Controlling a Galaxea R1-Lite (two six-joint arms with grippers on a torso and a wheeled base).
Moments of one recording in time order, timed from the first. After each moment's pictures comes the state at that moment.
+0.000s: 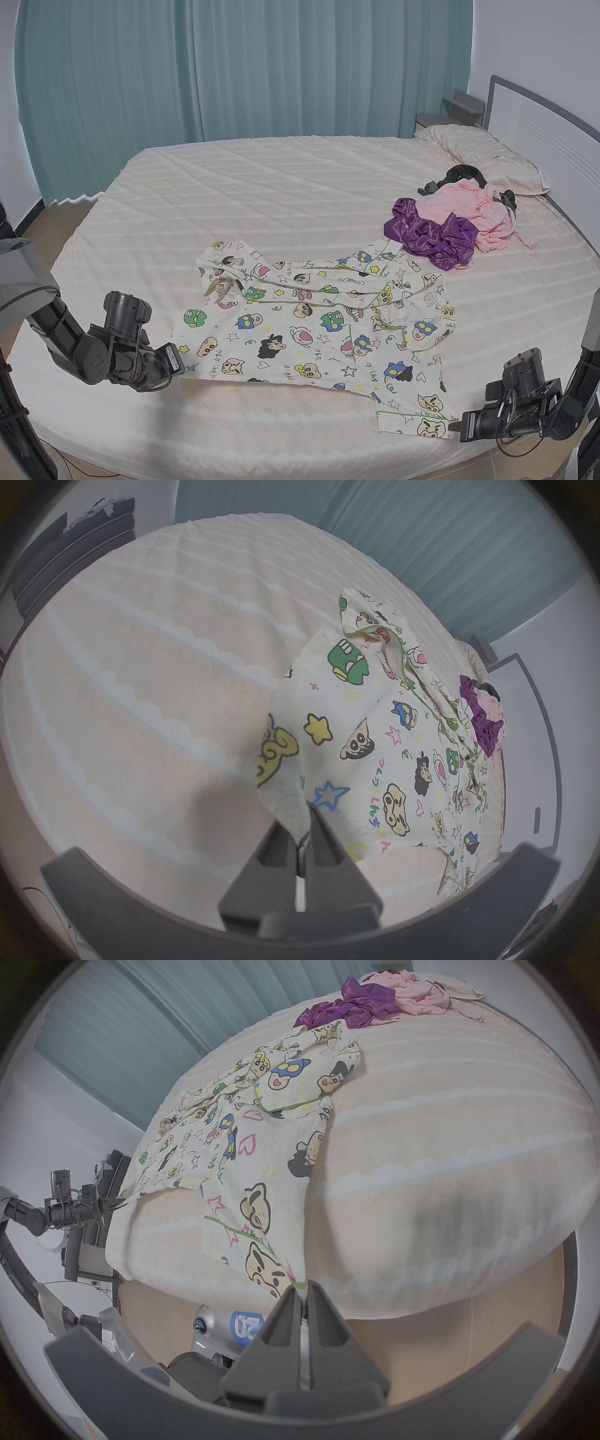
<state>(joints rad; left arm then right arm) -0.15 1.99 -0.58 -0.47 -0.10 -0.66 0.34 1.93 -0.02 -0.95 0.13 0.43</state>
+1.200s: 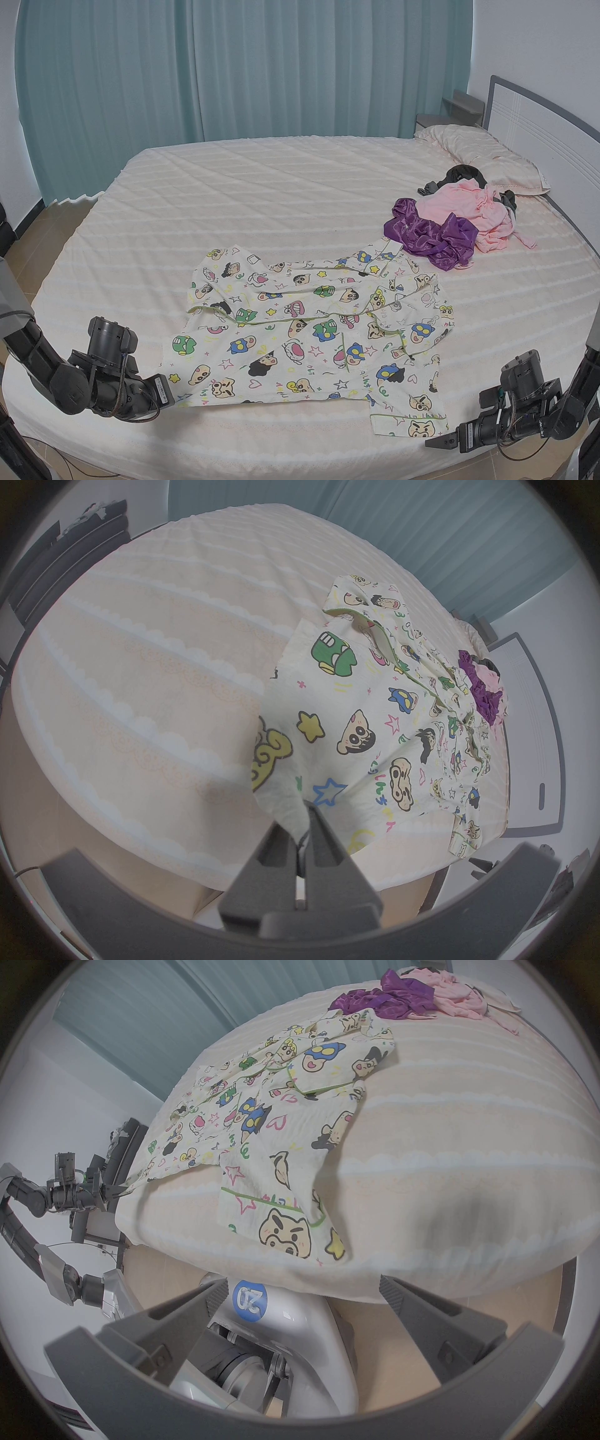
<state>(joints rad) -0.19 1.85 -0.35 -0.48 -0.10 -0.63 0.36 1.89 -0.04 -0.83 0.21 0.31</state>
